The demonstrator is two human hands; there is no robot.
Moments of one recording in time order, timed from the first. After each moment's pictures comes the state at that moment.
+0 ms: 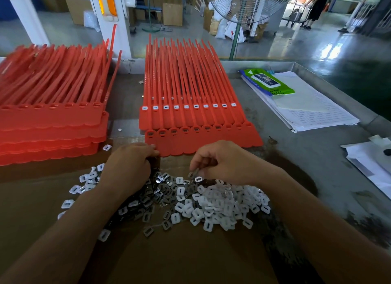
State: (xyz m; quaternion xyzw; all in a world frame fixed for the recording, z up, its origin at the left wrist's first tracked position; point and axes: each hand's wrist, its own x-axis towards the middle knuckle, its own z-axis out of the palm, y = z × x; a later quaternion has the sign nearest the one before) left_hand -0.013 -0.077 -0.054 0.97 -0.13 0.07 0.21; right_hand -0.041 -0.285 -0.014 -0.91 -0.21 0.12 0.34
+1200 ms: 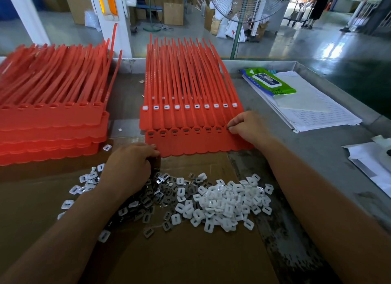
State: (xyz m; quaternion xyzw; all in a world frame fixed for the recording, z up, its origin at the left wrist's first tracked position) left_hand -0.014 -0.077 -0.054 0.96 -0.13 0.08 0.23; right_hand 0.047 -0.346 -0.044 -0.93 0.08 -0.04 0.35
